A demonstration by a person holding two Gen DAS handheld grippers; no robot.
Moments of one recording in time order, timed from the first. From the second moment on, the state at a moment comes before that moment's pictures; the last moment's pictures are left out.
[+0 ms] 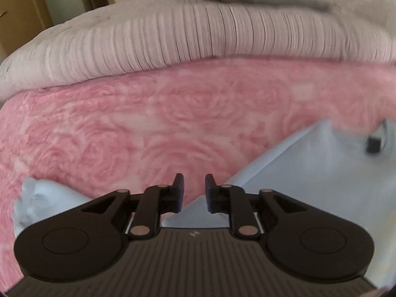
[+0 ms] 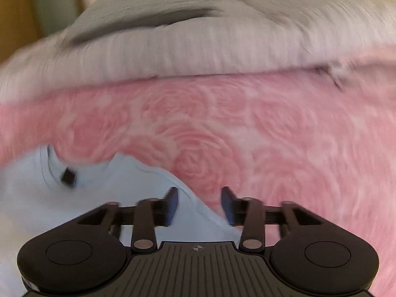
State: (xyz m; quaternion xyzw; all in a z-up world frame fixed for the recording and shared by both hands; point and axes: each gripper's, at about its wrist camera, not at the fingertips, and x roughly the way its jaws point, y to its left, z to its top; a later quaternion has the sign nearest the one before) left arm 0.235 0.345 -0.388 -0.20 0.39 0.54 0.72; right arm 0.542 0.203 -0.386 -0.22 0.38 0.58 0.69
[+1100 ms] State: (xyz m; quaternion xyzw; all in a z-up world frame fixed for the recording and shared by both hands) left arm 0.027 0.024 -0.391 -0.56 0.29 0.49 0.60; right arm 0.491 -0.124 -0.375 -0.18 0.64 0.51 0.55
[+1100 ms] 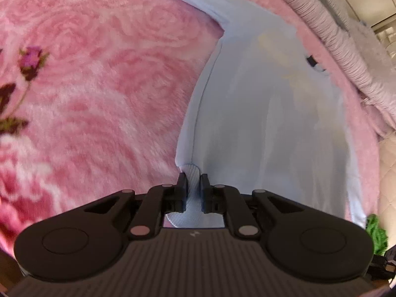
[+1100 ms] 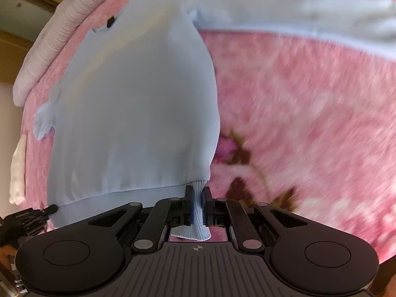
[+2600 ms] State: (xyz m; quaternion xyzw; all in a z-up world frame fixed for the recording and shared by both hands) left arm -0.129 0.343 -0.397 -0.43 0.08 0.69 0.57; right arm 0.413 0.060 -0.375 -0.25 0.55 0.43 0.67
